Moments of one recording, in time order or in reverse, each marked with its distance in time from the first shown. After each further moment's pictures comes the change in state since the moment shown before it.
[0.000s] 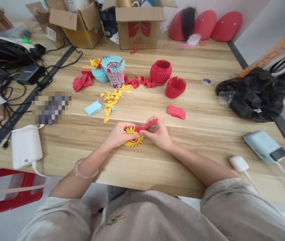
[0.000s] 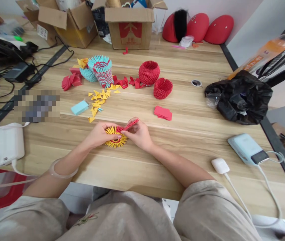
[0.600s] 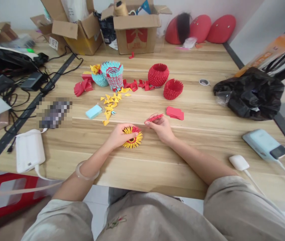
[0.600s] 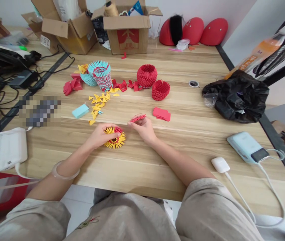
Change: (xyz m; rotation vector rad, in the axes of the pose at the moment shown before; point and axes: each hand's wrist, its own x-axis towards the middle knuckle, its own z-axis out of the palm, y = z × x) left_hand 0.004 -0.007 -0.002 0.103 0.085 0.072; right_hand 0.020 -0.002 -0.016 0.134 0.085 0.009
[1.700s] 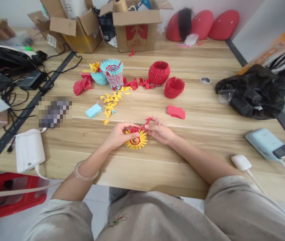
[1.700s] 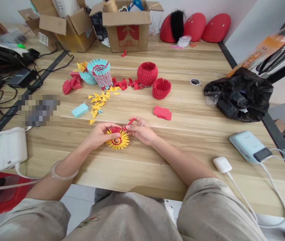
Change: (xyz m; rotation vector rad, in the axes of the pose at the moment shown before) left_hand -0.002 0.003 0.001 -0.211 -0.081 0.008; right_hand -0.006 -0.010 0.002 0.337 -0.198 0.376
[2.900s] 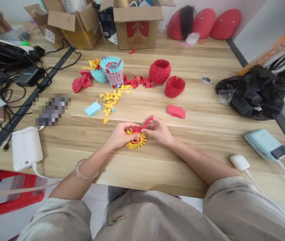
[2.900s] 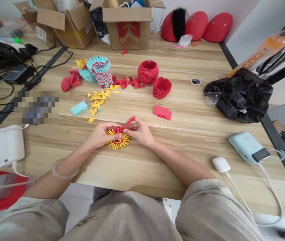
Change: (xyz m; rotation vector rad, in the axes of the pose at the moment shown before) left_hand 0.001 -0.005 0.004 0.109 0.038 0.017; right_hand -0.003 0.008 0.004 -0.483 0.020 -0.216
